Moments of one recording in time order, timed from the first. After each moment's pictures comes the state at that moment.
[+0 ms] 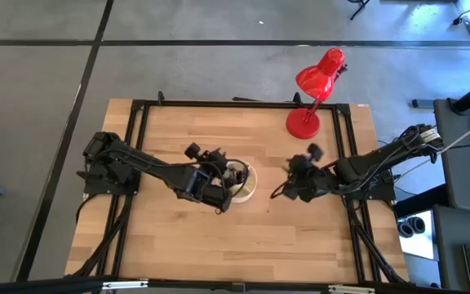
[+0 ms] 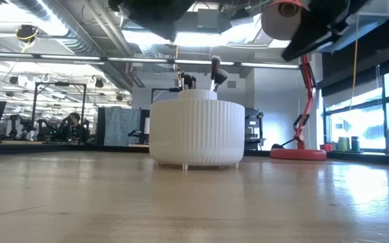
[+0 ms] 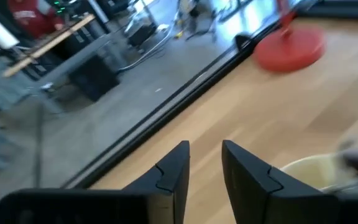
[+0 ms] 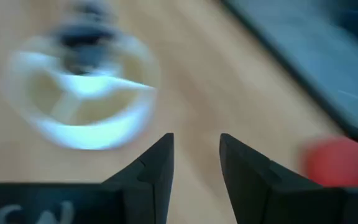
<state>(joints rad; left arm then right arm) -0.31 1.74 1.50 -1.03 -1.17 -0.89 0.38 1.18 0.95 -0.76 0.81 0.65</state>
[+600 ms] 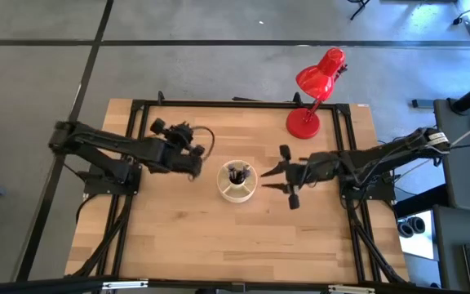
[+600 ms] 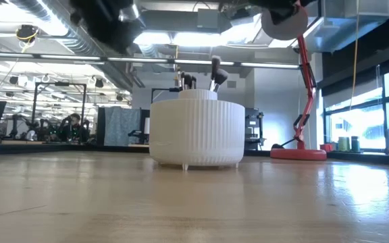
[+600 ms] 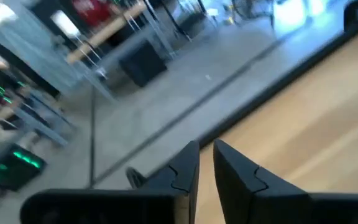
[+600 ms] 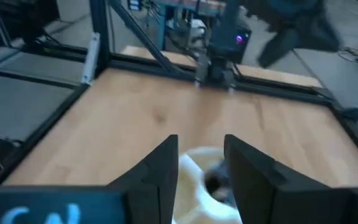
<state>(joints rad) -0.11 1.34 1.10 -1.04 -1.23 -0.79 0.22 1.08 0.78 0.07 0.16 -0.11</state>
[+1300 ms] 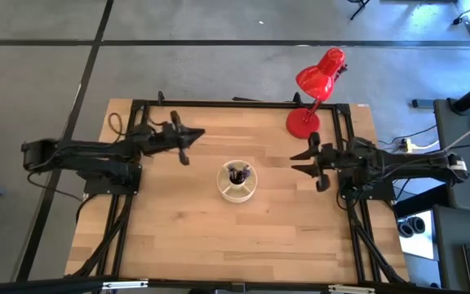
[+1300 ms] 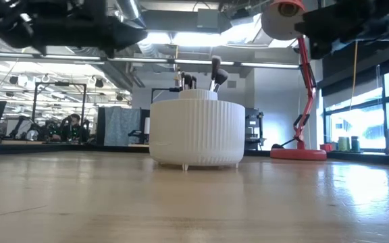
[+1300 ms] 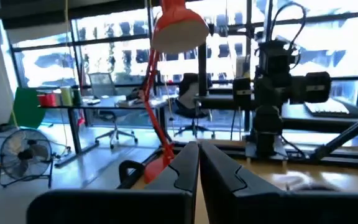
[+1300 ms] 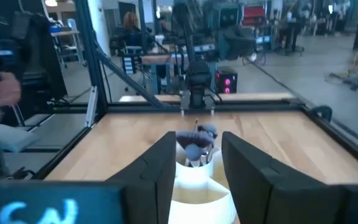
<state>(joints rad) 0.30 0.95 0.31 0.79 0.00 0.05 -0.08 0.49 0.29 0.23 -0.14 0.04</state>
